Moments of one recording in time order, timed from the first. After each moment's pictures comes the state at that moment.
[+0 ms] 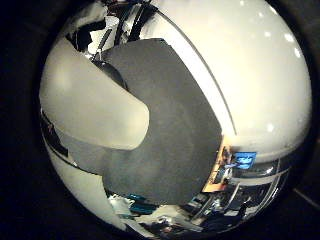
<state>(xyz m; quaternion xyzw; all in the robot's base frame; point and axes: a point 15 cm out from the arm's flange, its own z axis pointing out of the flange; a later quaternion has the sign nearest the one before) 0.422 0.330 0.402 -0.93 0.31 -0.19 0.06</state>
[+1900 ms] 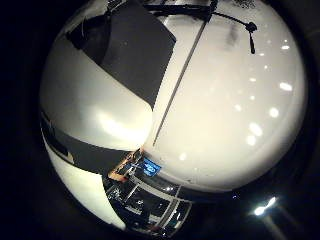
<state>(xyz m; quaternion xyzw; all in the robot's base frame) 0.415 0.391 0.324 -0.89 0.08 -0.36 -0.26</state>
